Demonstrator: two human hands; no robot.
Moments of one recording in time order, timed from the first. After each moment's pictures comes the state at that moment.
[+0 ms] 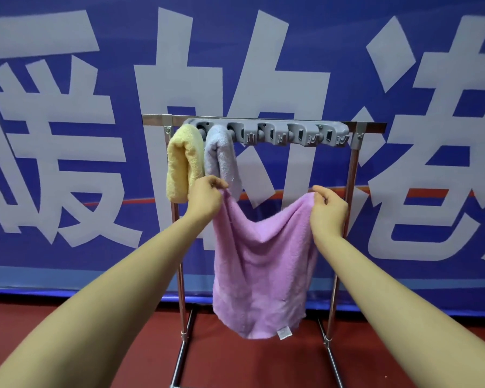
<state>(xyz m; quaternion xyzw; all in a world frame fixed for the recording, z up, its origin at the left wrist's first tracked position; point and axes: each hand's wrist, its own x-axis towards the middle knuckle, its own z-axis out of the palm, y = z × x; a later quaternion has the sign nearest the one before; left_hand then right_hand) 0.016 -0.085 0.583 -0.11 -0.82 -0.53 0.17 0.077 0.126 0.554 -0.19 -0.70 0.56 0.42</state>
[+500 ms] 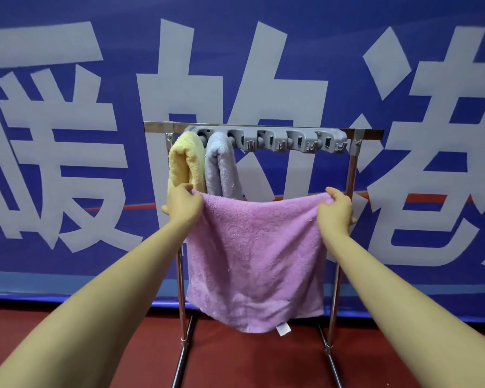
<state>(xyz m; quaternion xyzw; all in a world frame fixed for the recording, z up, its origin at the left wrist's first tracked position) 0.010 -0.110 0.581 0.04 -0.85 -0.47 0.23 0.076 0.143 0.565 -0.24 -0.74 0.49 0.39</state>
